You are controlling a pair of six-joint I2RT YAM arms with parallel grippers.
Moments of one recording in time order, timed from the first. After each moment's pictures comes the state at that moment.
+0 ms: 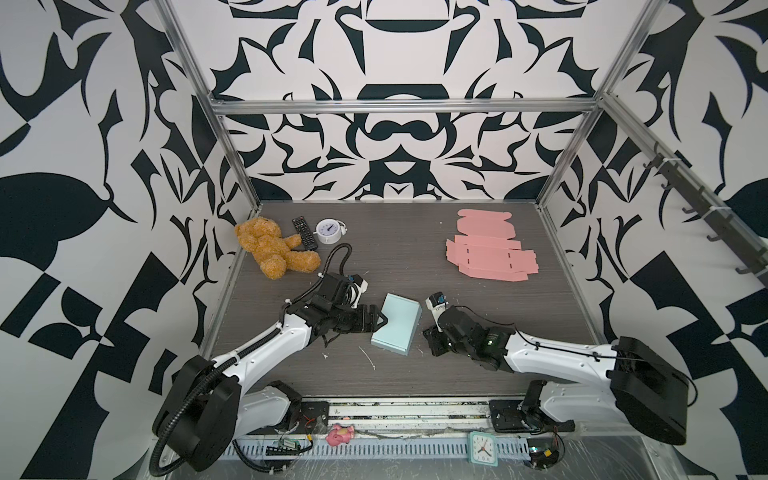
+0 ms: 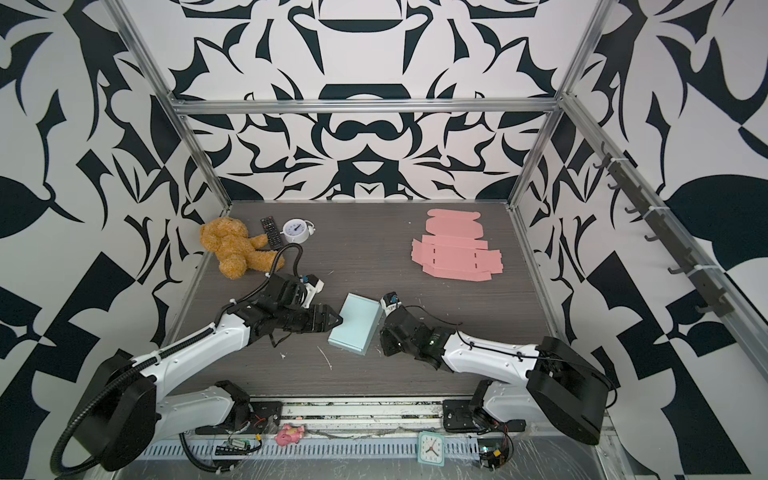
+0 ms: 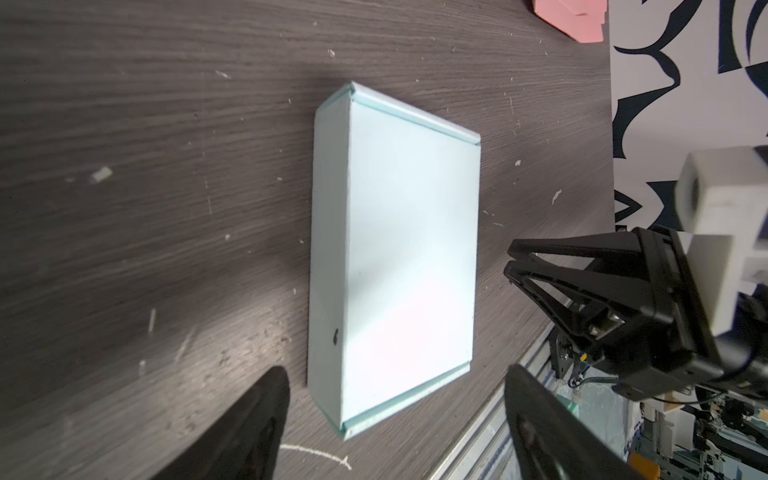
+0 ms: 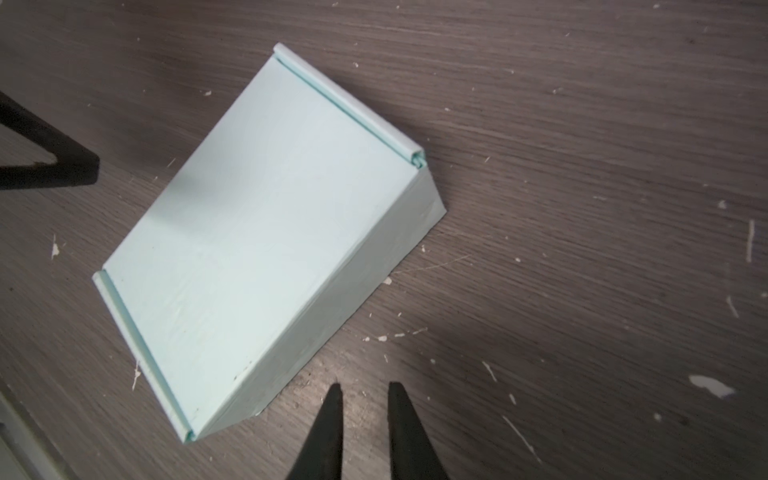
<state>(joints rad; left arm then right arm) -0.52 1.24 0.64 -0.33 0.51 -0.51 0.91 1.26 0.50 -0.07 0.07 0.57</state>
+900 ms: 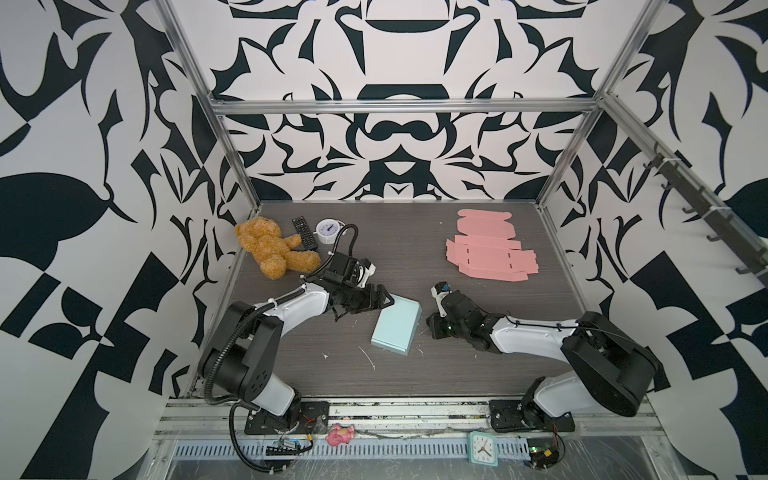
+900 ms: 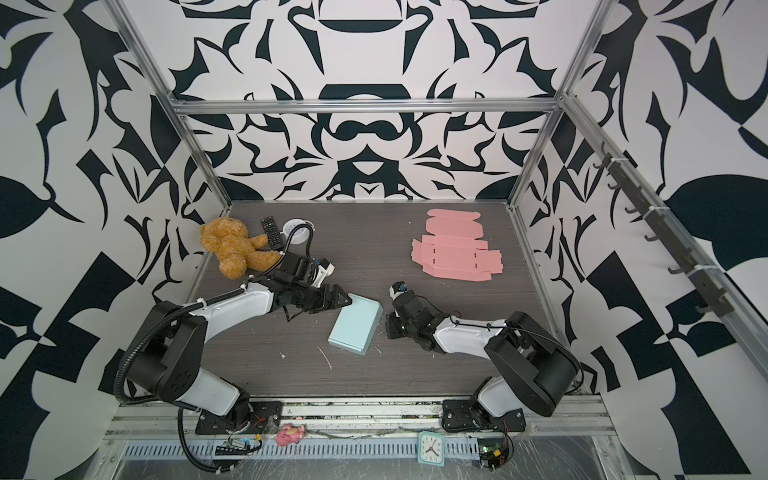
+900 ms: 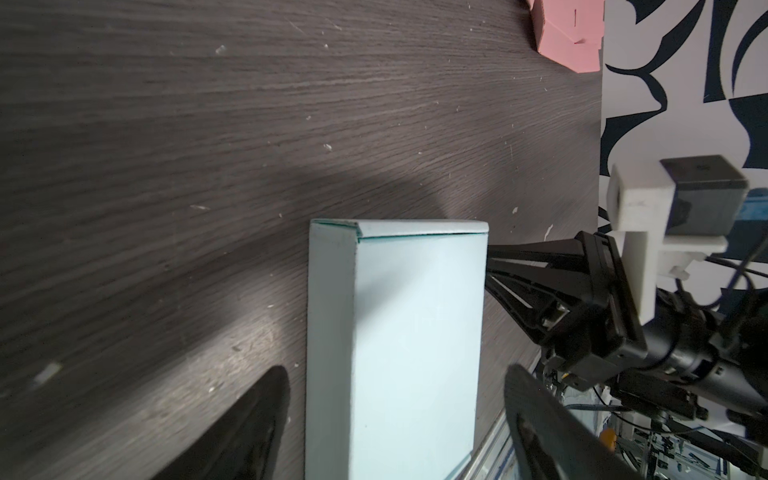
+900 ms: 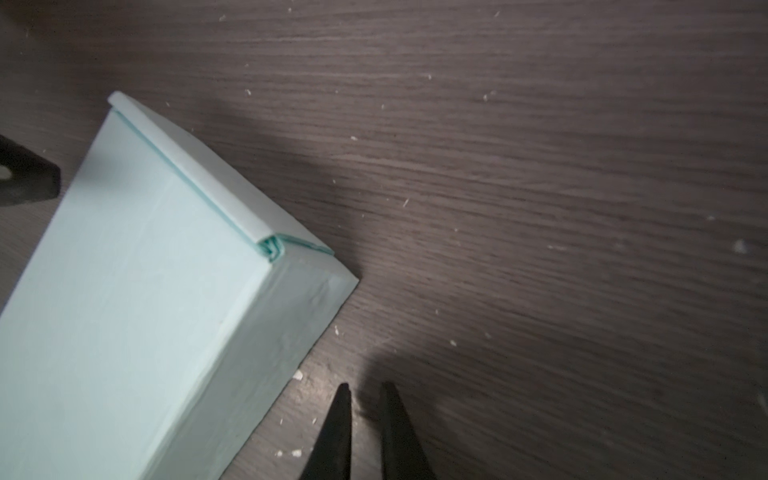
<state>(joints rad) -0.47 1.56 0.82 -0.25 0.62 -0.47 0.73 1.48 0.52 0.10 -0.04 0.55</state>
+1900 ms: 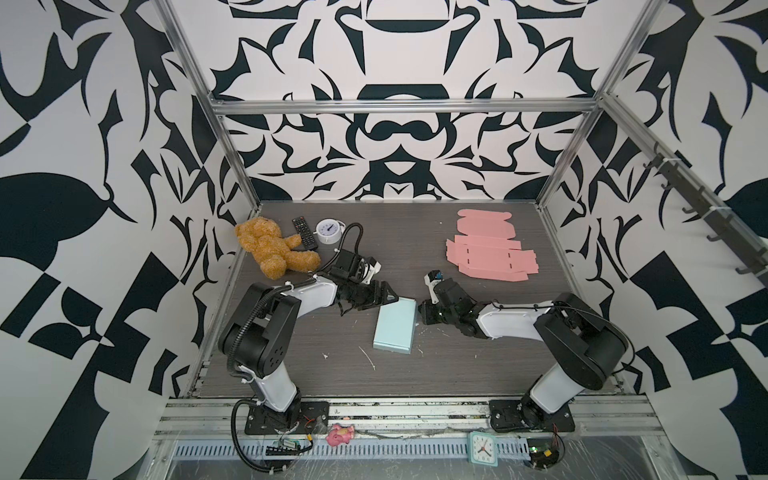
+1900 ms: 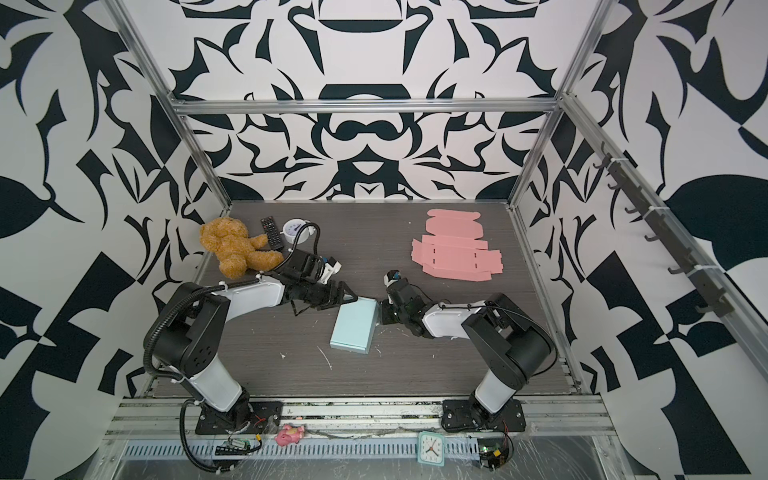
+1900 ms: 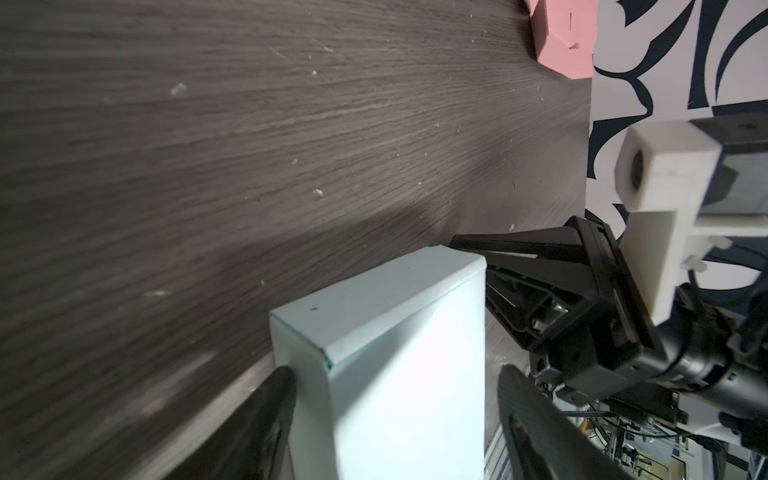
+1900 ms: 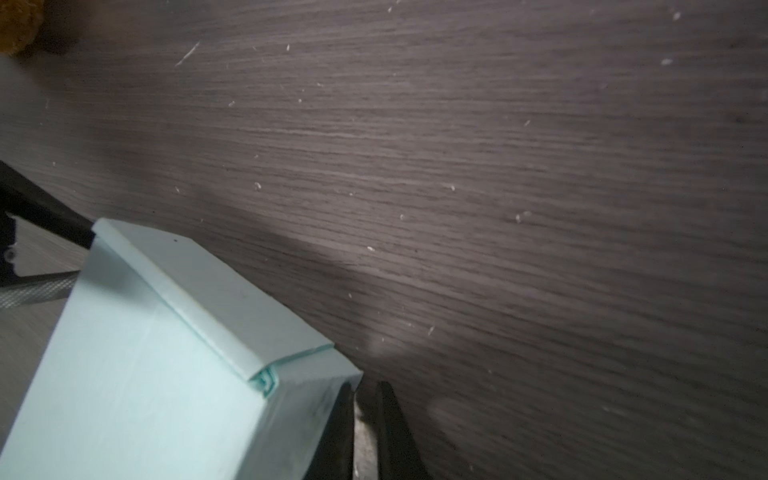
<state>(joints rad) -0.47 1.71 0.88 -0.17 0.69 -0.48 0.69 1.64 0.64 0.18 -0.07 0.55</state>
